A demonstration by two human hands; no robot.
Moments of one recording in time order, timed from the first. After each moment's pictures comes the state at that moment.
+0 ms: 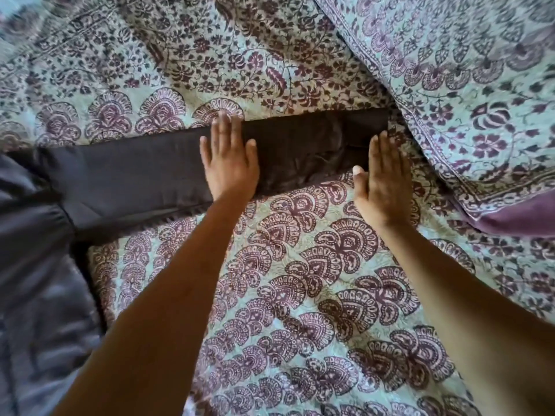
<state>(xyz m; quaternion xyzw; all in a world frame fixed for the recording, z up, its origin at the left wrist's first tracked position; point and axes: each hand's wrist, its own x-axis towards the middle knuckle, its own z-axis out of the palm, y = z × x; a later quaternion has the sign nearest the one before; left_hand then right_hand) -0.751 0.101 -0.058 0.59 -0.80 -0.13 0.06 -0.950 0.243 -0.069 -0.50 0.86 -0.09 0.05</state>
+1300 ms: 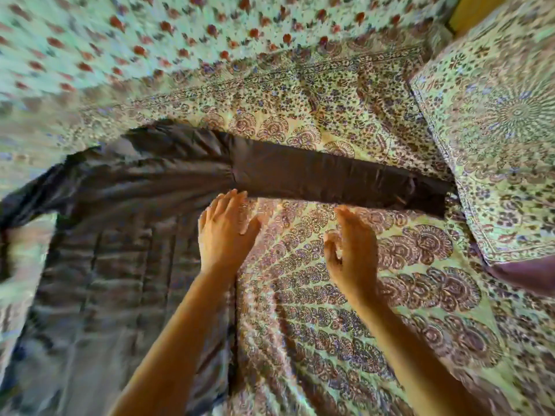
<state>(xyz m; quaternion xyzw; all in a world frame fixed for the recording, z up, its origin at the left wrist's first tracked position) -0.514 0.278 0.149 0.70 -0.69 -0.12 0.14 -0.727 0.327 0.105 -0.66 0.69 -0.28 0.13</state>
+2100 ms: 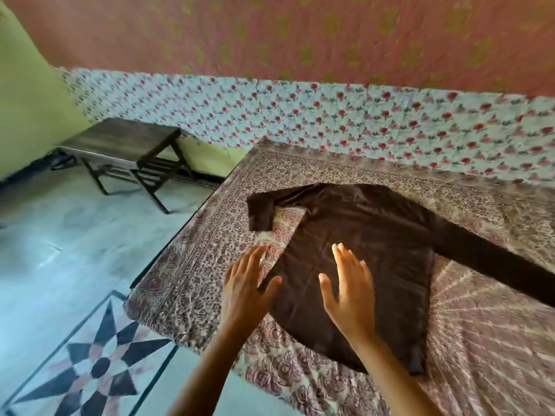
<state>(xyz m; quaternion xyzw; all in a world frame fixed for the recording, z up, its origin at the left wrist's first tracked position) -0.085 0.684 0.327 0.80 -0.53 -0.06 0.28 -0.263 0.600 0.305 -0.81 0.46 -0.33 0.13</state>
